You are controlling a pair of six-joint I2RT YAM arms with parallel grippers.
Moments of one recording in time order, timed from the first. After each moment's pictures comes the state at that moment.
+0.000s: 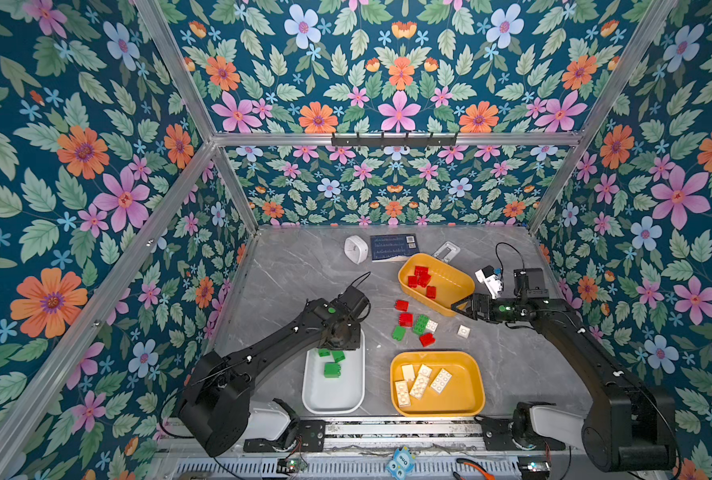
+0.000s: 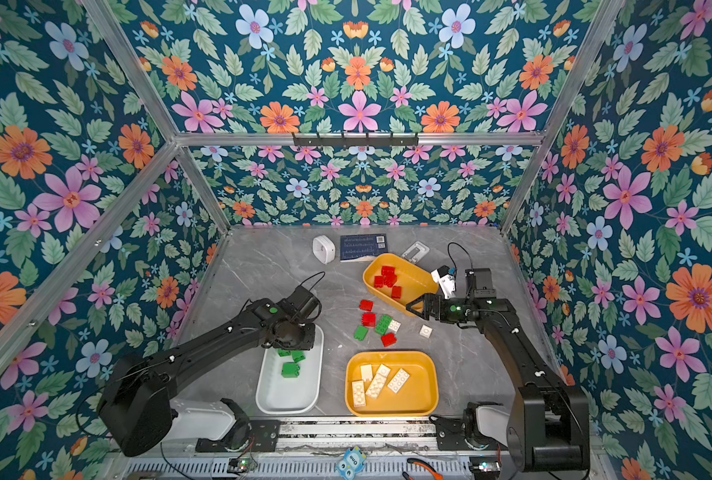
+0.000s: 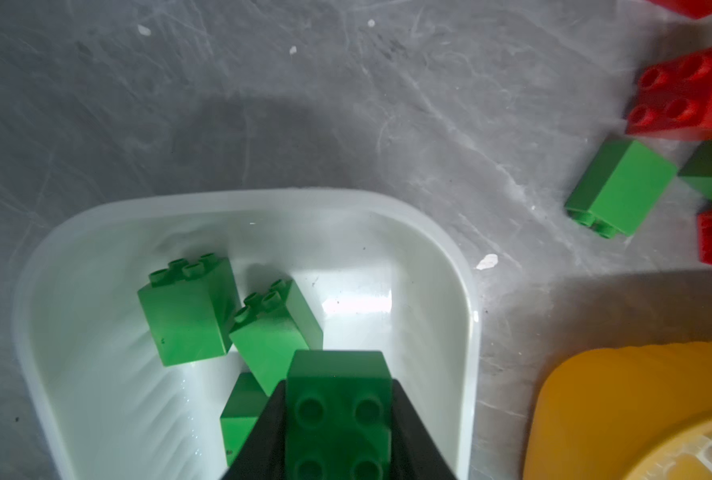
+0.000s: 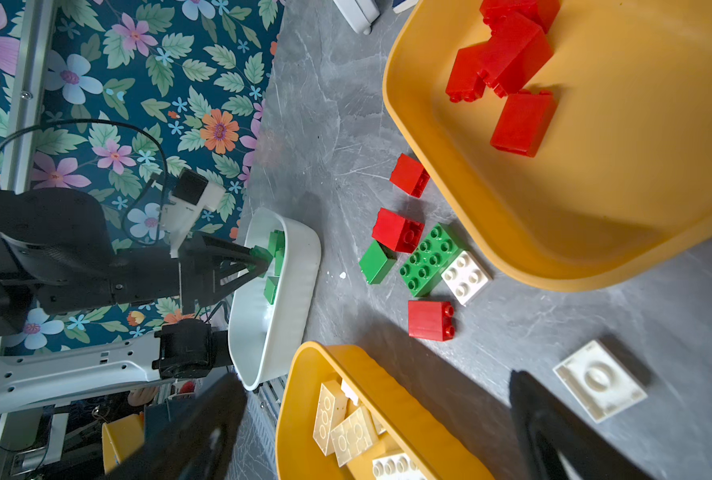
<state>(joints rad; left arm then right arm) -0.72 1.37 0.93 -0.90 -0.09 -0.65 0.01 1.22 0.82 -0.56 -0.88 0.17</state>
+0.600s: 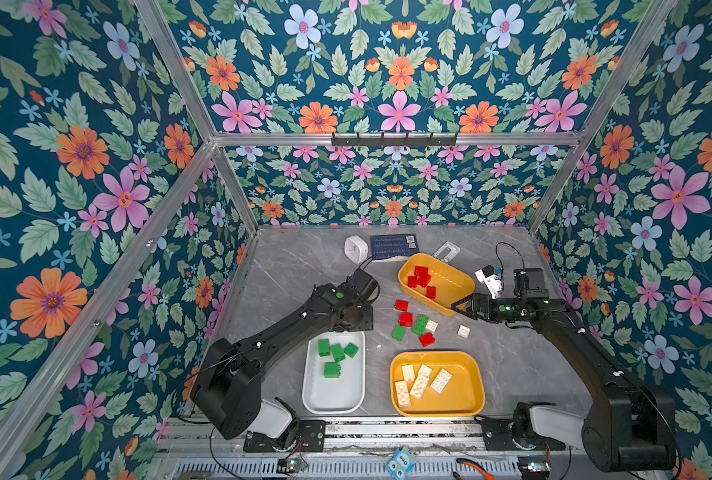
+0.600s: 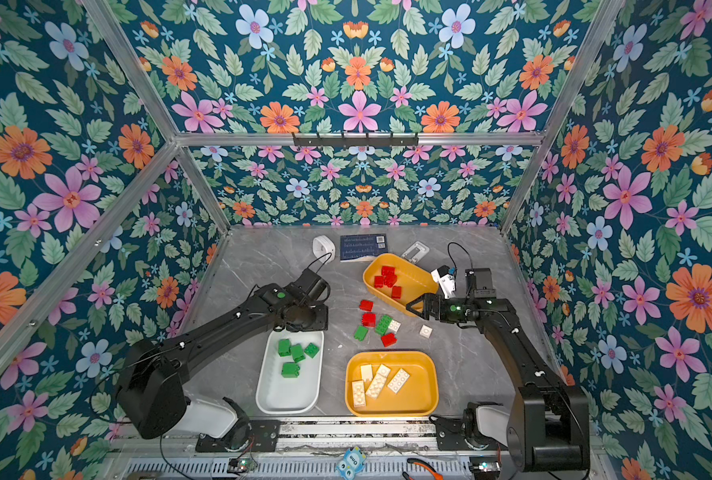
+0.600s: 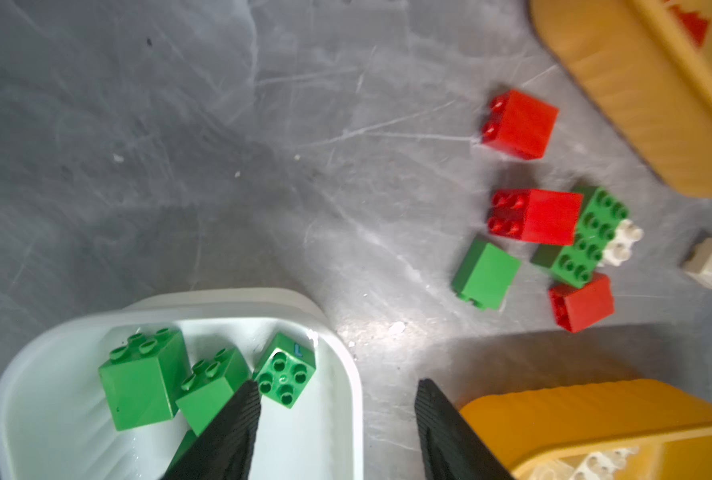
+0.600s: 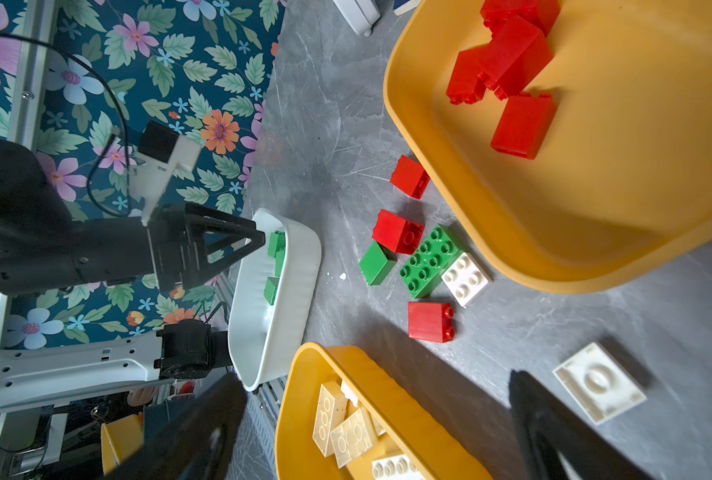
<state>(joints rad) -0.73 1.48 1.15 -0.87 -0.08 -0.66 0.01 1.22 0.82 -0.55 -0.88 0.17</state>
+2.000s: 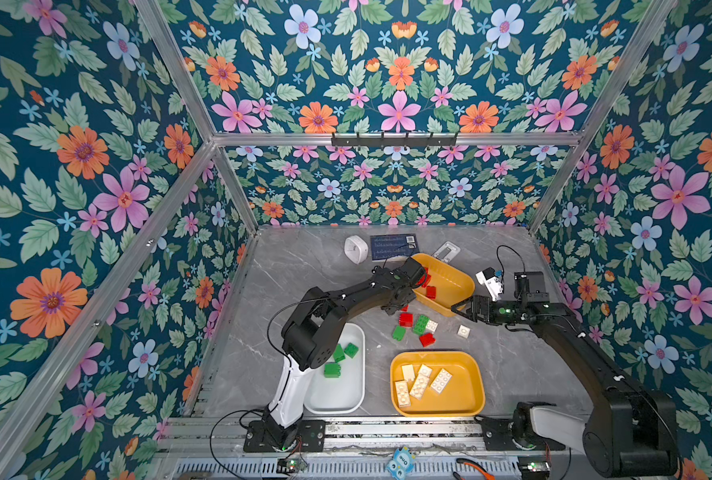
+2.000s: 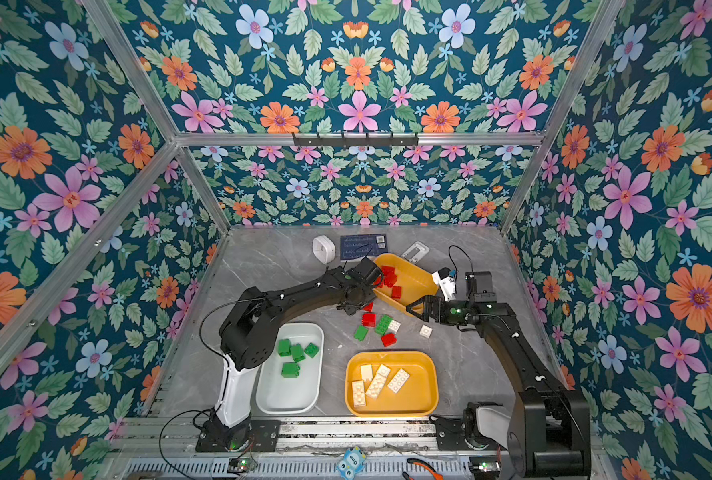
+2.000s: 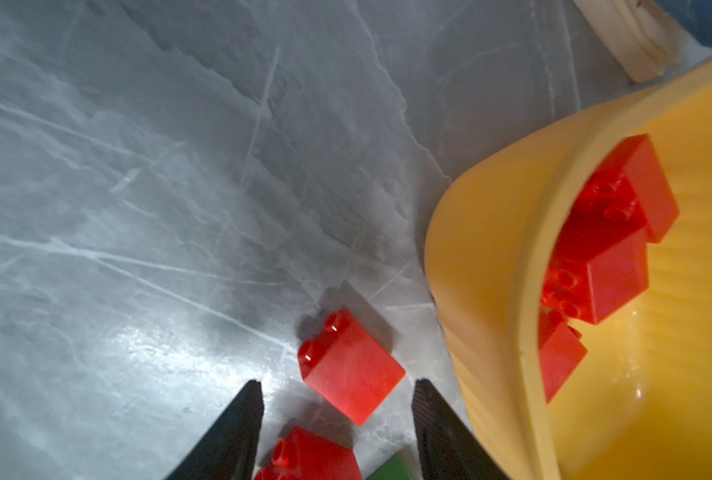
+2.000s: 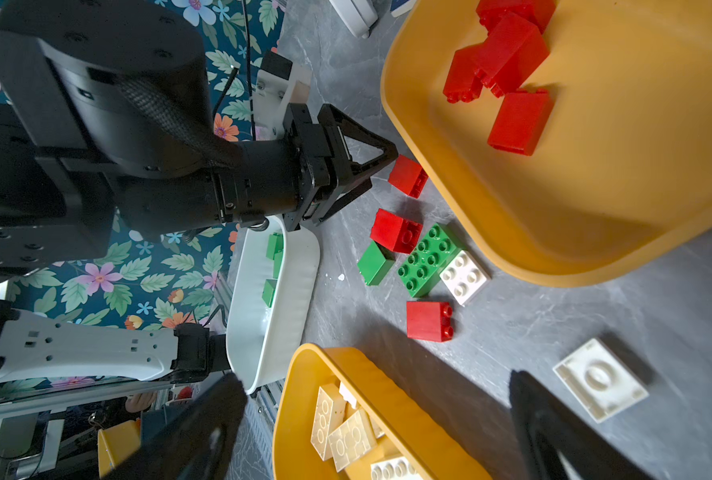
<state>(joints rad) -0.82 2.09 1.59 -0.69 -0.20 -1.34 0.01 1.20 0.78 -0.52 -0.88 0.19</state>
